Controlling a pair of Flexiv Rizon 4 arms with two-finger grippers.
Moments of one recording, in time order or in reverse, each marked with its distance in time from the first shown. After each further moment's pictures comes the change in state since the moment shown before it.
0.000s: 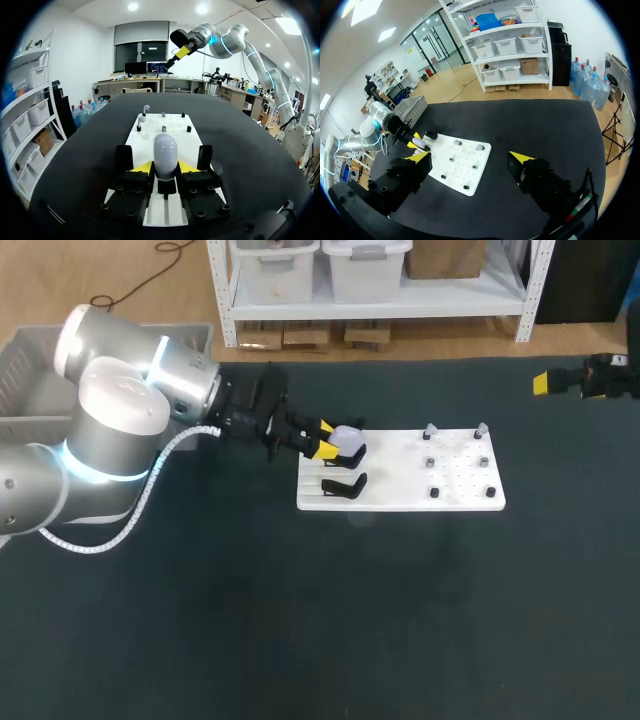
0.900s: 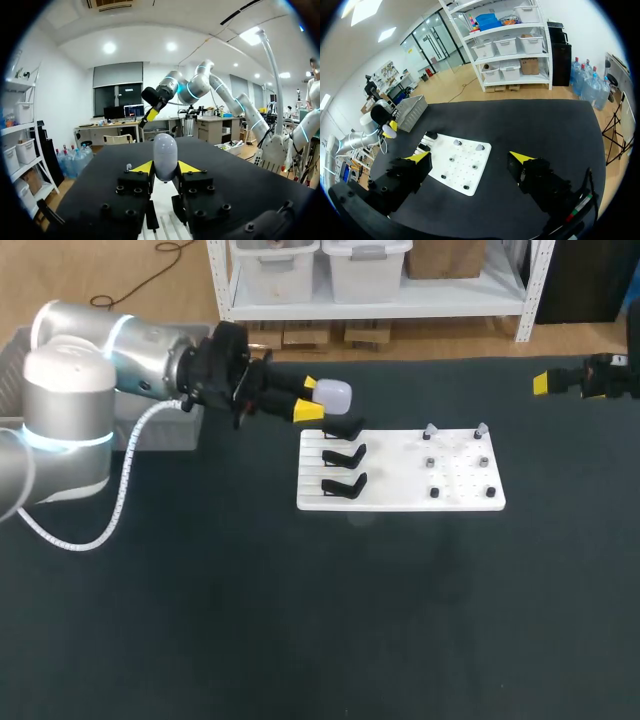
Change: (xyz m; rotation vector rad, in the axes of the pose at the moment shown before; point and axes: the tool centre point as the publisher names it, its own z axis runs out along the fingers) left arm -0.088 -0.034 -0.058 0.184 -0.368 0.149; right arm 0.000 0.000 0.000 0.000 0.000 0.000
